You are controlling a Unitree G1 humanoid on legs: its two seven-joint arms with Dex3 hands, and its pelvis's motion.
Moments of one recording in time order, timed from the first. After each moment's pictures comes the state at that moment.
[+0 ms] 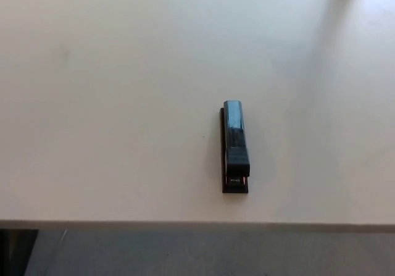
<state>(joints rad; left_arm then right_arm) -0.11 0.54 0.25 1.15 -0.06 -0.19 -0.33 -0.97 -0.70 -0.46 0.37 0.43 -0.03 -0.13</state>
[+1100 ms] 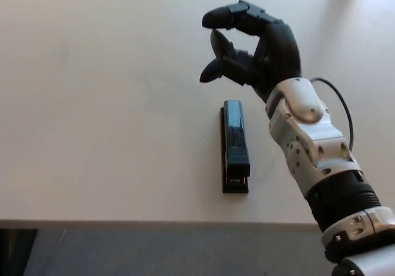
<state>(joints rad) -0.11 0.54 0.23 1.15 -0.06 -0.20 -0.34 -0.85 0.03 0.03 0.77 0.26 -0.03 -0.05</state>
